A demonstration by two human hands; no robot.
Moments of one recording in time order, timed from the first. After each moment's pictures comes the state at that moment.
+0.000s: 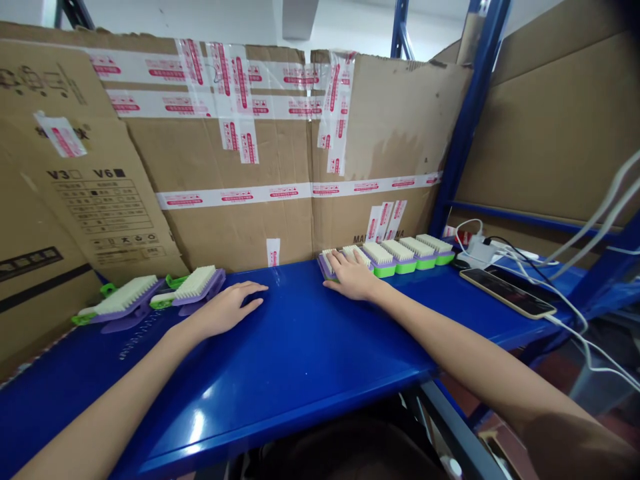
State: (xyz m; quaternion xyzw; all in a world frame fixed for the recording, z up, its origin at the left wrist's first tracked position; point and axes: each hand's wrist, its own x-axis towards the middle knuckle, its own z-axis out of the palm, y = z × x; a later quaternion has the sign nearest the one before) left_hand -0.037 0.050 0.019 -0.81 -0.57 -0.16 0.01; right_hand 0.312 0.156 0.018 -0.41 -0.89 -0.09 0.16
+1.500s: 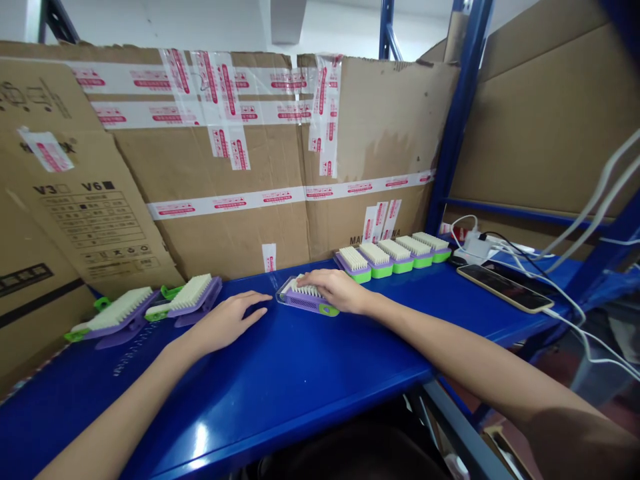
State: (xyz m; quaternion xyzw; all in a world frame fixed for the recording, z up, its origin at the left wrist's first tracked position) left_hand -0.015 0.037 0.029 -0.82 -0.56 -0.15 0.00; right_hand 0.296 0.134 0.025 -0.14 -0.94 0.09 0.31
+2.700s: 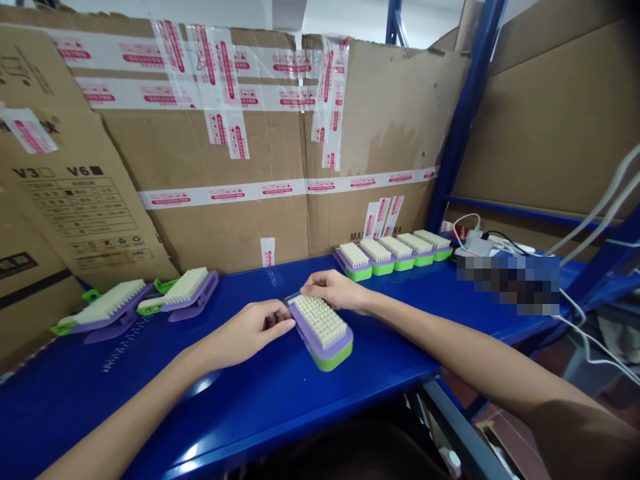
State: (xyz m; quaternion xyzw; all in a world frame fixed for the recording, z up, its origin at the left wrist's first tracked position) left_hand 0.051 0.005 0.040 -0.81 -0.52 -0.19 -0.21; right_hand 0.285 0.105 0.033 -0.28 -0.74 0.55 0.28
